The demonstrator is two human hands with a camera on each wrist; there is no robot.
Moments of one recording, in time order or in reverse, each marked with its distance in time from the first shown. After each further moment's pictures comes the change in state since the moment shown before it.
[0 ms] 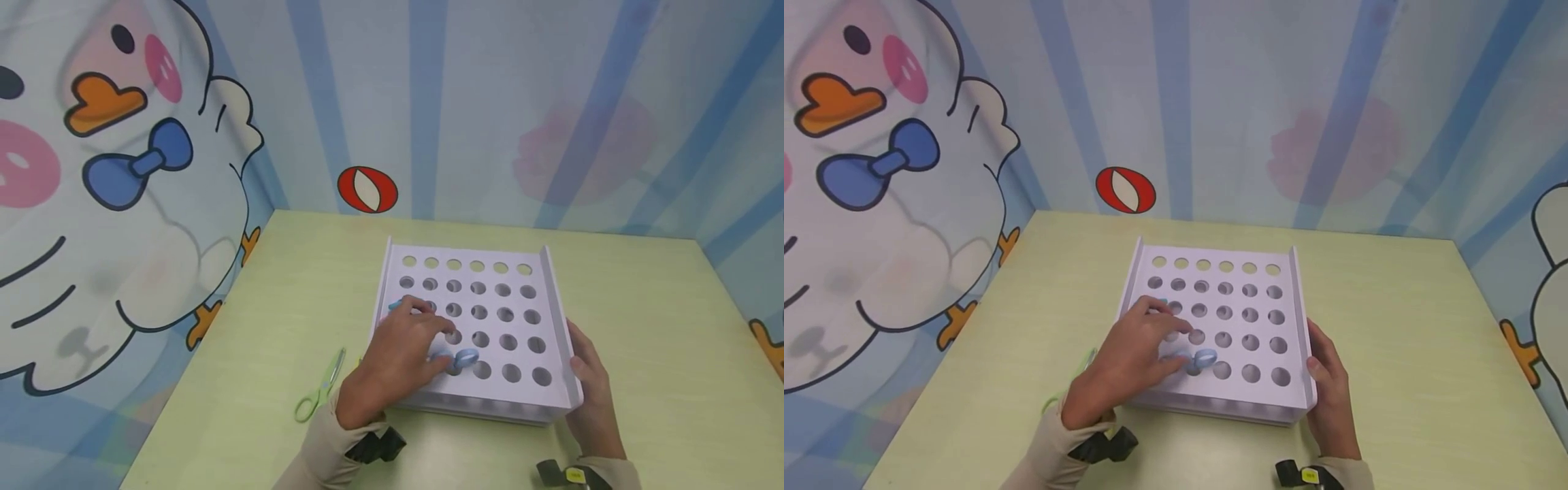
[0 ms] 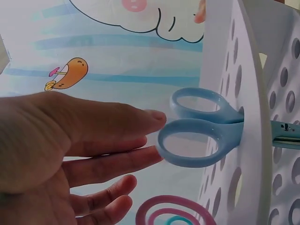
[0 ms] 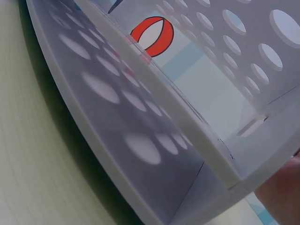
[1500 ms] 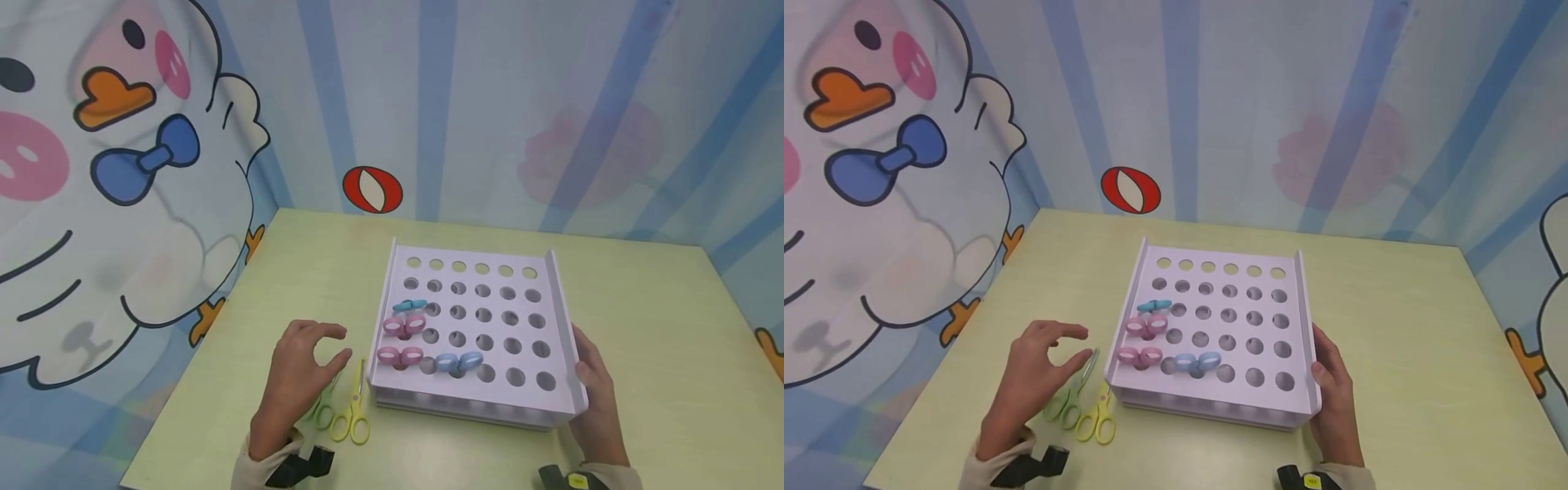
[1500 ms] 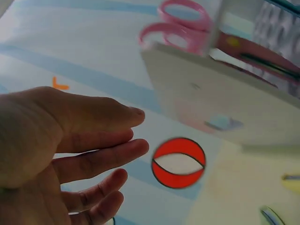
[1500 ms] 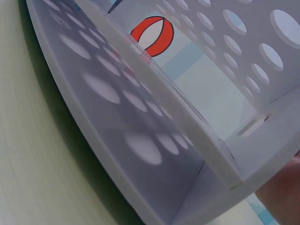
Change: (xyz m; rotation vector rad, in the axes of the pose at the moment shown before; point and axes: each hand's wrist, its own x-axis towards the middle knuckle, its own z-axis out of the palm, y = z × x) left_hand -0.084 -0.083 -0.016 -0.147 0.150 -0.497; right_hand 0.000 -0.002 0.002 -0.085 0.076 0.081
